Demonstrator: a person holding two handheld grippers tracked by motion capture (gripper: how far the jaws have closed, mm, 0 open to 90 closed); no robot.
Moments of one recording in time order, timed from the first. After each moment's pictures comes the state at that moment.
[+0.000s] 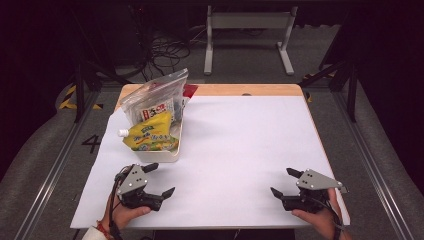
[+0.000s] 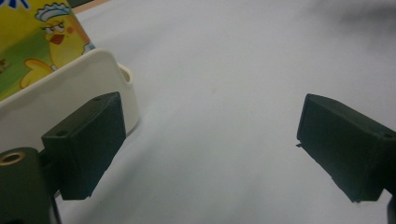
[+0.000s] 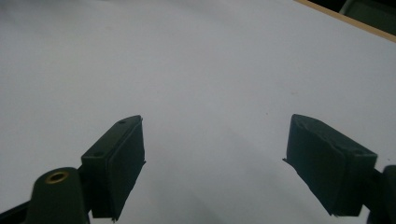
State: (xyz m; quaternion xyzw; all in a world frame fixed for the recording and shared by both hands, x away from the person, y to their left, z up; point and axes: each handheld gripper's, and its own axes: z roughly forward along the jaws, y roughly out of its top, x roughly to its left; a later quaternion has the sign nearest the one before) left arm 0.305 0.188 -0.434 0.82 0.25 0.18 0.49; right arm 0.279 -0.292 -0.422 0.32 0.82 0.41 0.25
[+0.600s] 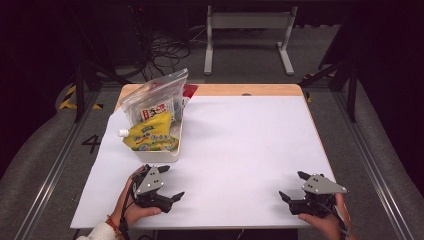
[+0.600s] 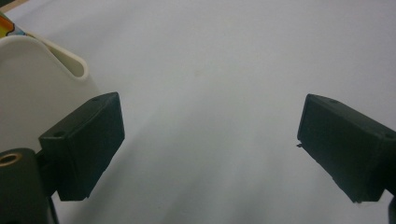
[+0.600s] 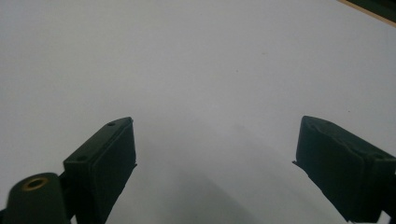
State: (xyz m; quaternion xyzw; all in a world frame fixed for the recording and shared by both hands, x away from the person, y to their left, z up) left arm 0.315 0.162 -0.448 0.86 0.21 0.17 0.44; right arm 0.273 -0.311 -0.436 0.34 0.82 0.36 0.28
